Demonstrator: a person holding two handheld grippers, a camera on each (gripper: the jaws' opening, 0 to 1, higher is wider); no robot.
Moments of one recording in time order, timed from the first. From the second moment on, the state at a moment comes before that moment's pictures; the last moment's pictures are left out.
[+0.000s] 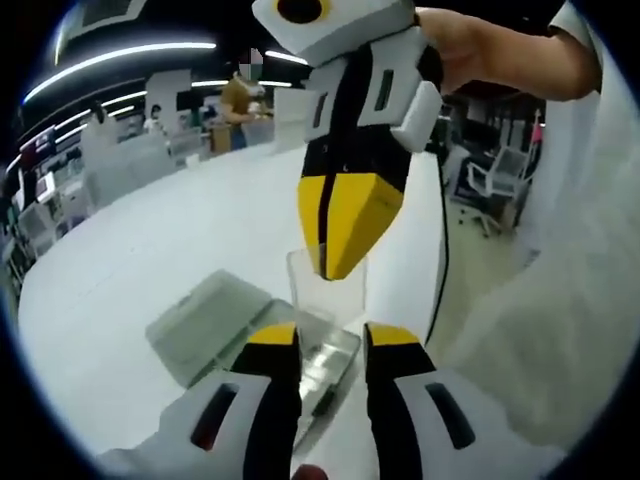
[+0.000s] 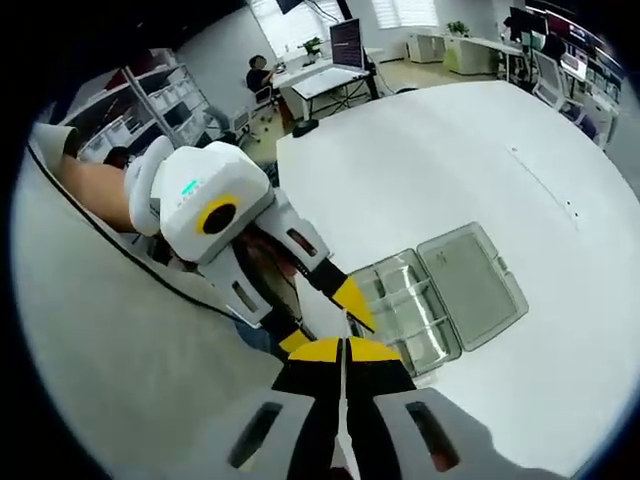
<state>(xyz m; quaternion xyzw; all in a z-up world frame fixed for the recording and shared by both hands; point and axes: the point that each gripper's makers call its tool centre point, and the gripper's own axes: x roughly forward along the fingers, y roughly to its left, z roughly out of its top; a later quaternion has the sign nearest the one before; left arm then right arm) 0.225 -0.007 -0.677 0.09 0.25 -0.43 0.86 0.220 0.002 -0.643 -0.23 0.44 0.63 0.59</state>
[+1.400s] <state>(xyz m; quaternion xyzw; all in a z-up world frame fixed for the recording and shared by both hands) 0.219 0.028 -0.678 -0.02 0.27 -0.35 0.90 0.237 0.023 -0.669 -0.36 0.39 0.66 0.53</state>
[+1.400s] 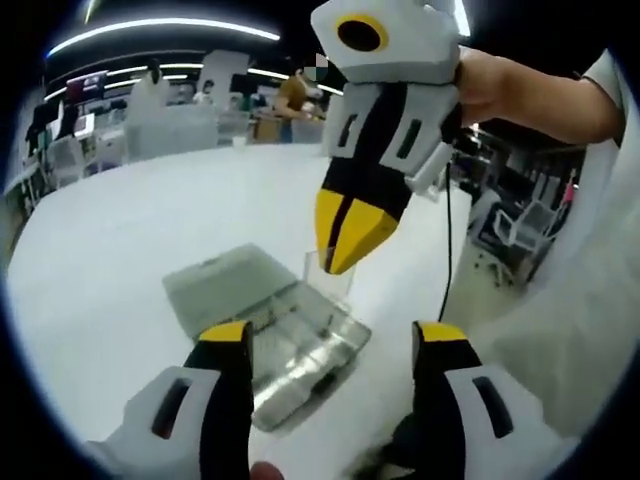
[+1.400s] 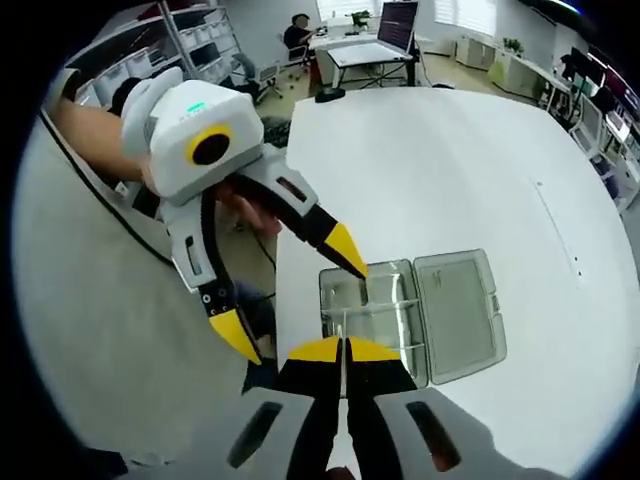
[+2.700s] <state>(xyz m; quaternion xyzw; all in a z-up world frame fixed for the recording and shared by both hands) 0.220 0.045 -0.688 -0.05 0.29 -0.32 0.90 0.244 0.036 -0.698 -0.41 0.37 0.67 0.50</state>
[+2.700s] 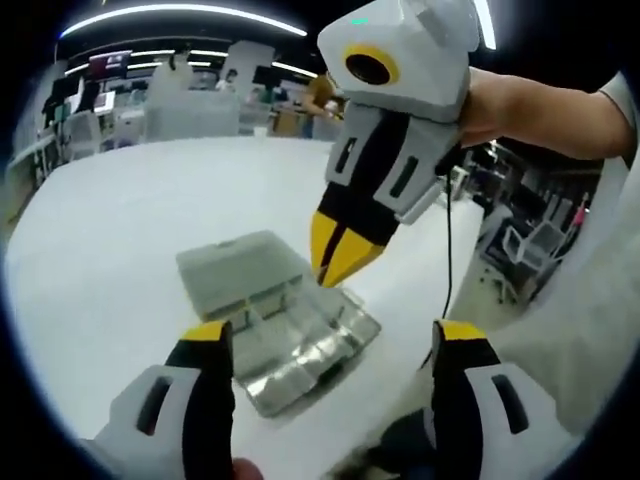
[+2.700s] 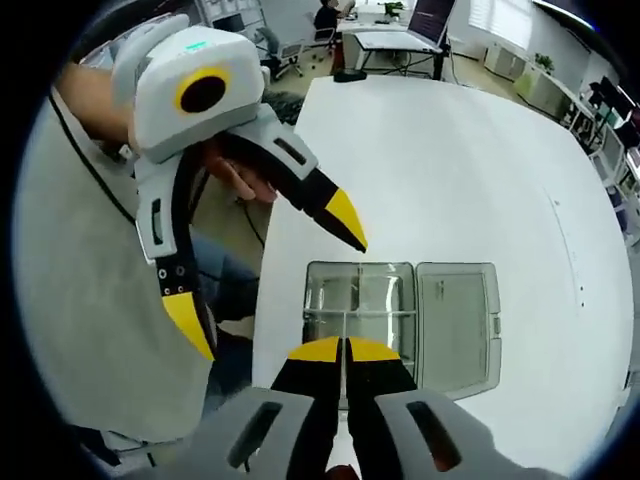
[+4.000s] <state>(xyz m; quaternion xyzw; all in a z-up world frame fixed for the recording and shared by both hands) 0.220 0.053 -0.692 -0.06 0.30 -0.32 0.90 0.250 0.037 -0.719 -0.42 0.38 0.67 0.49</state>
